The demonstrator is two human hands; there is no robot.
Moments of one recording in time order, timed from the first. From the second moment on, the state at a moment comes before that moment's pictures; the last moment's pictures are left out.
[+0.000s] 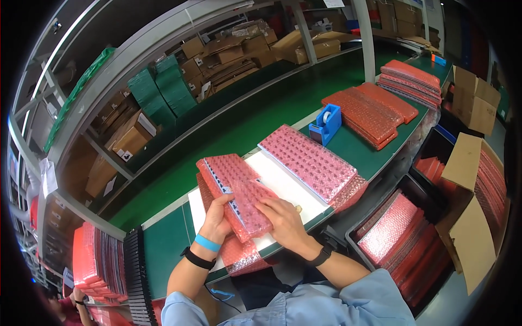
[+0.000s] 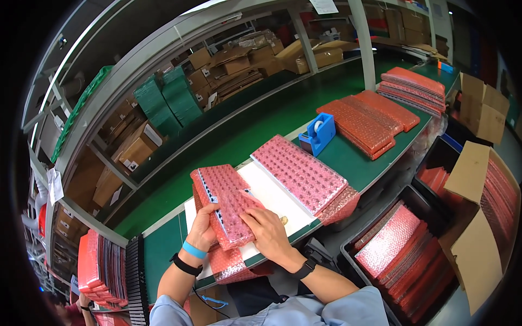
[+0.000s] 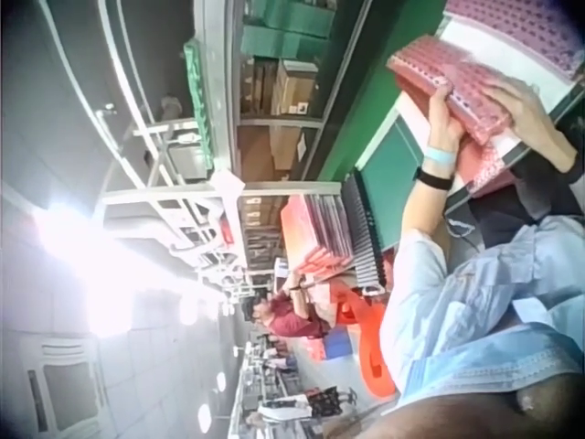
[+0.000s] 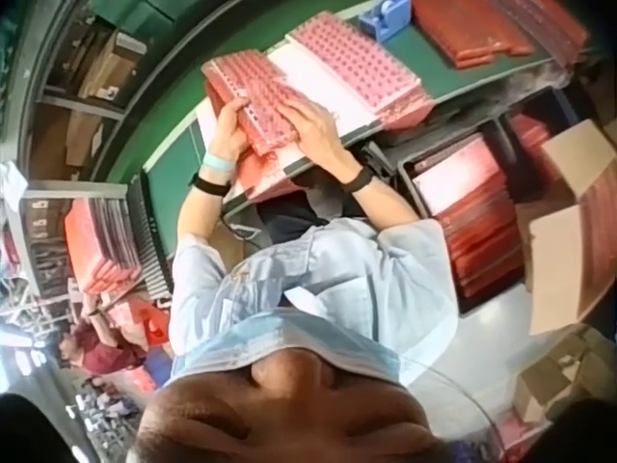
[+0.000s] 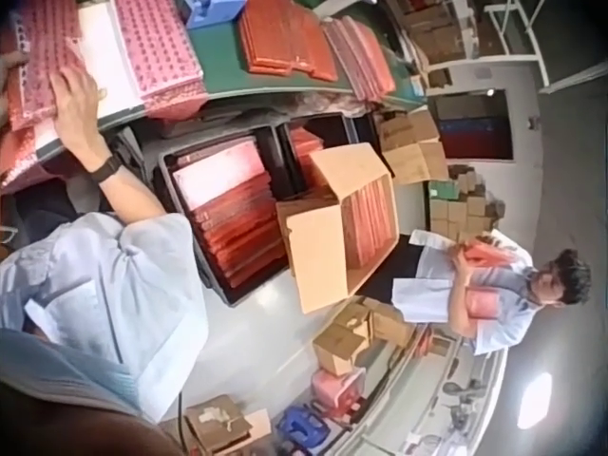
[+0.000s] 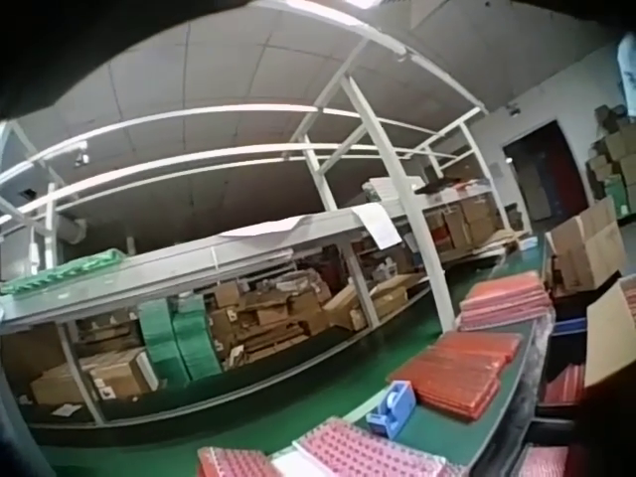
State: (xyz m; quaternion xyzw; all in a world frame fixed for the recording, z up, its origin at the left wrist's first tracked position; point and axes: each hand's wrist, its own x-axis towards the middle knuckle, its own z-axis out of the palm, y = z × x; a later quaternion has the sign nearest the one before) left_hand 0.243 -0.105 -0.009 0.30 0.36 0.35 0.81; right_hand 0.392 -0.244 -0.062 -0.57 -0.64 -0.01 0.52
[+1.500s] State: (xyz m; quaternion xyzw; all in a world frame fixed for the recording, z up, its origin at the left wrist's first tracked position) left_hand 0.139 -0.149 -0.009 0.46 0.15 0.44 0.76; right_hand 0.345 -0.221 0.052 -0.49 -0.58 0.28 0.58
